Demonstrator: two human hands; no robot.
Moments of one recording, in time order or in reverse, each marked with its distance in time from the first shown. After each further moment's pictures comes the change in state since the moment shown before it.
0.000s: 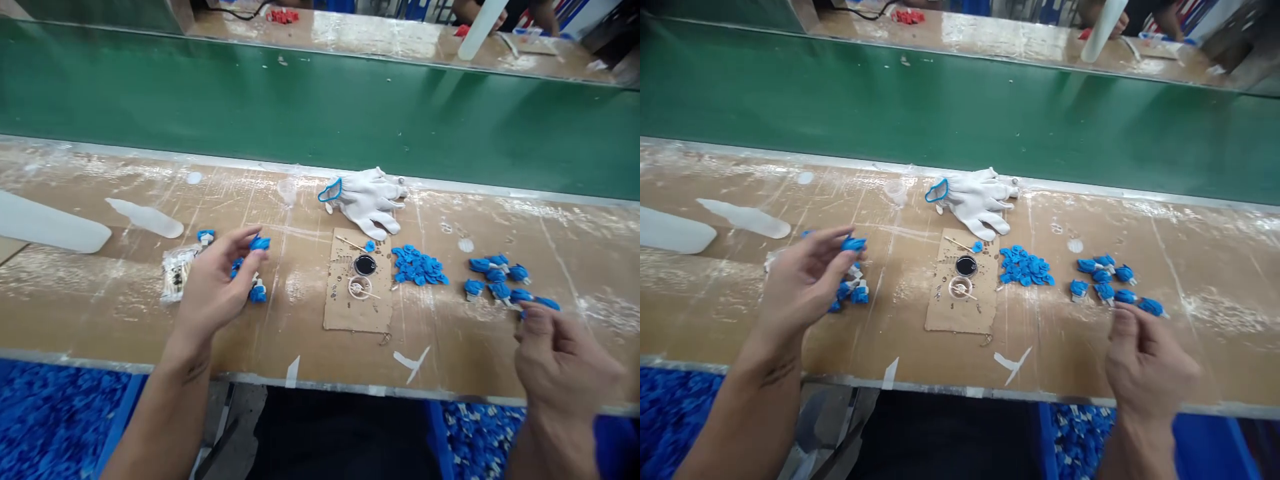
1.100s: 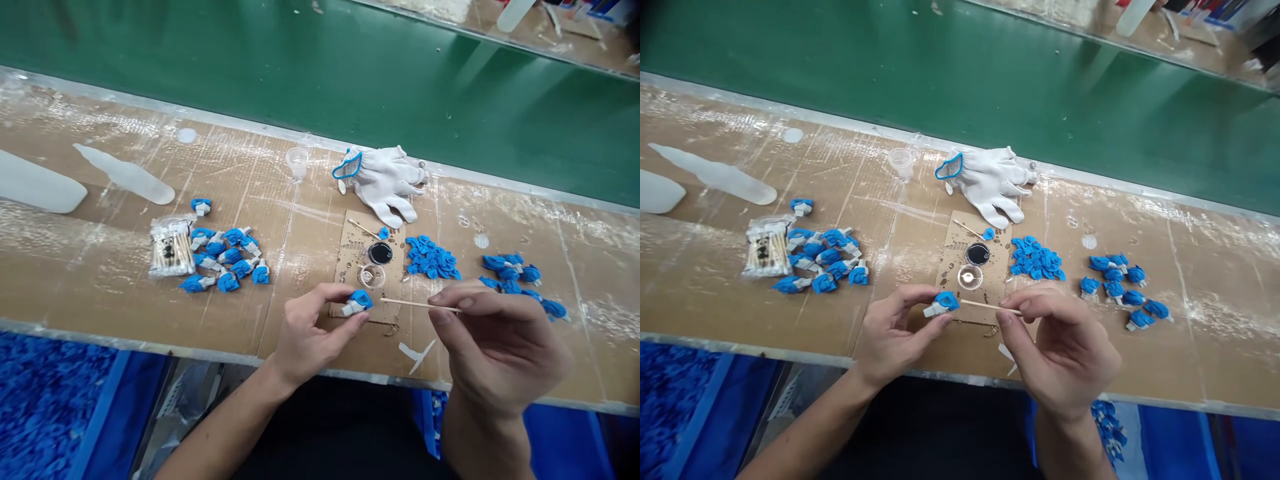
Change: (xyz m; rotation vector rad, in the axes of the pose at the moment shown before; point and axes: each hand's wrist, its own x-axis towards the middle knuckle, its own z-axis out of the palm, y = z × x) left_hand -0.082 0.036 0.082 -0.247 -0.076 0.113; right_hand -0.003 -0.142 0.049 0.794 -0.211 -0.200
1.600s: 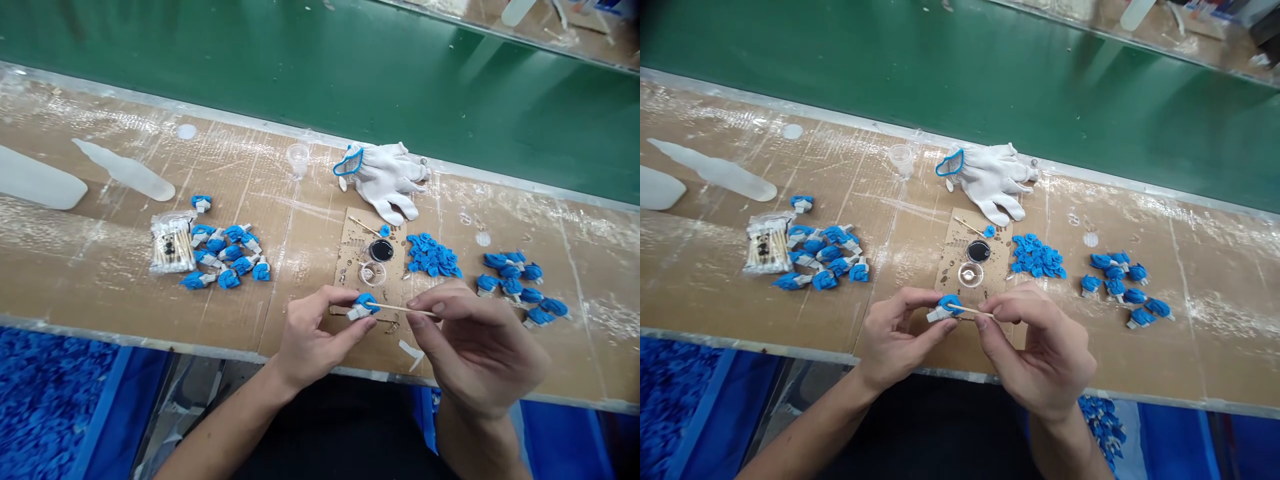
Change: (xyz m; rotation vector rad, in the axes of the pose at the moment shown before) left_hand -0.004 0.003 0.004 -0.059 0.020 0.007; right_hand -0.005 -0.006 0.009 0.039 -0.133 -0.039
